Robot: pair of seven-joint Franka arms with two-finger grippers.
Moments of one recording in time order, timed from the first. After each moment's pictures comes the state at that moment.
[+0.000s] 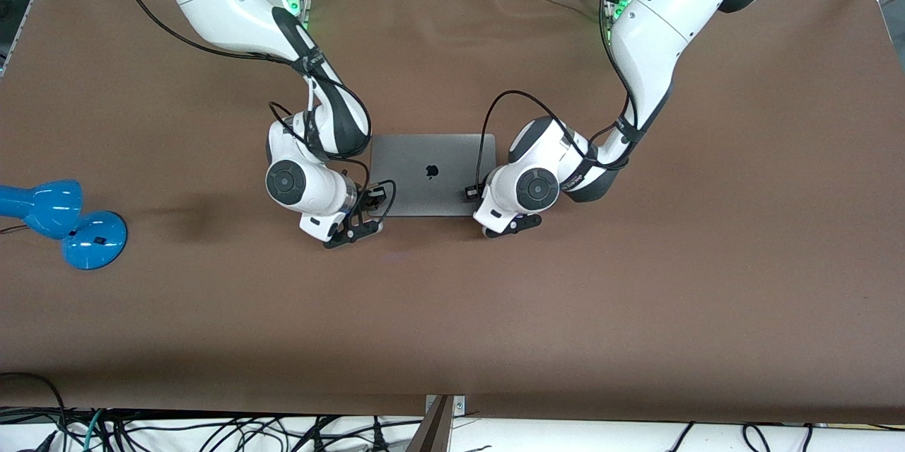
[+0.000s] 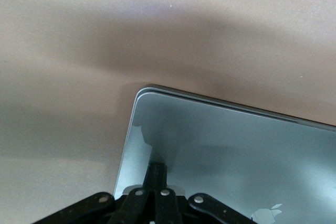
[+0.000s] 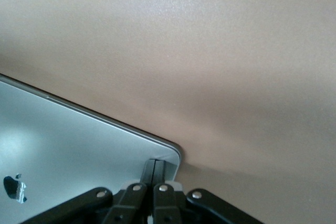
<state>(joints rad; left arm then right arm) -0.29 0.88 -0.40 -1.45 -0.08 2.10 -0.84 0.42 0.70 0.04 -1.69 0.30 2.30 -0.07</state>
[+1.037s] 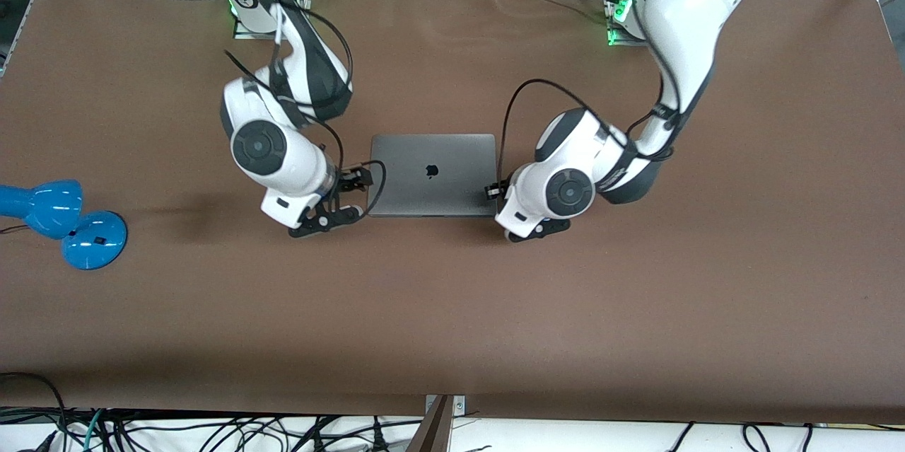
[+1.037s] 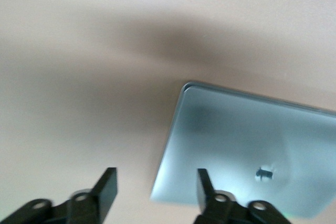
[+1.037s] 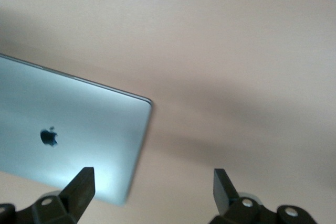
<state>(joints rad) -0.21 0.72 -0.40 -1.39 -0.07 1.81 -0.78 0.42 0.46 0.02 -1.57 0.04 1.92 0.13</state>
